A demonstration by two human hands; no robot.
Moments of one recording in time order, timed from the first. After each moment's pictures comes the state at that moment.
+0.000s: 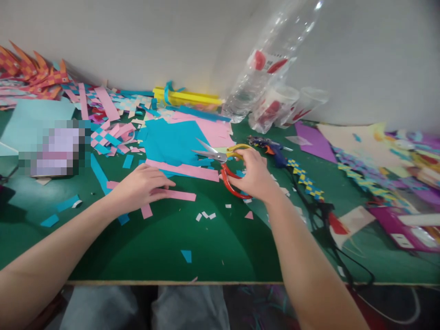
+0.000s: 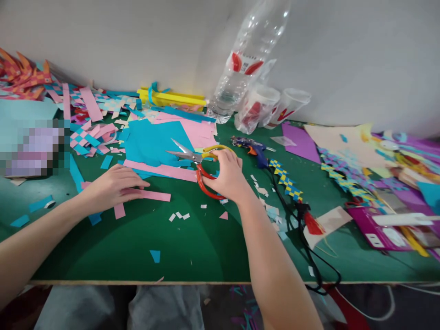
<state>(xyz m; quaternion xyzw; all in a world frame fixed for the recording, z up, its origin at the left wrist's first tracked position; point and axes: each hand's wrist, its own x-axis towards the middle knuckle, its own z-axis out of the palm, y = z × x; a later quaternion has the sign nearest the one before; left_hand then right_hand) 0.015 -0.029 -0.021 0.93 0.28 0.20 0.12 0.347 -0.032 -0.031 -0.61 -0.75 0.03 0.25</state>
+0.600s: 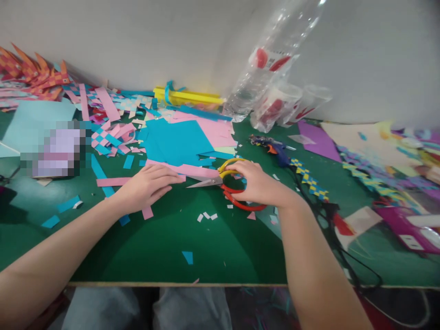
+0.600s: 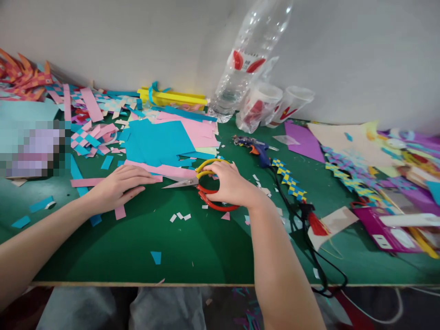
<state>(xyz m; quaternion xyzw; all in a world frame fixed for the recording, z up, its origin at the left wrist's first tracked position) 0.021 -0.028 -0.023 0.93 0.26 0.21 0.13 0.352 -0.042 -0.011 -0.55 -0.81 0.18 0.09</state>
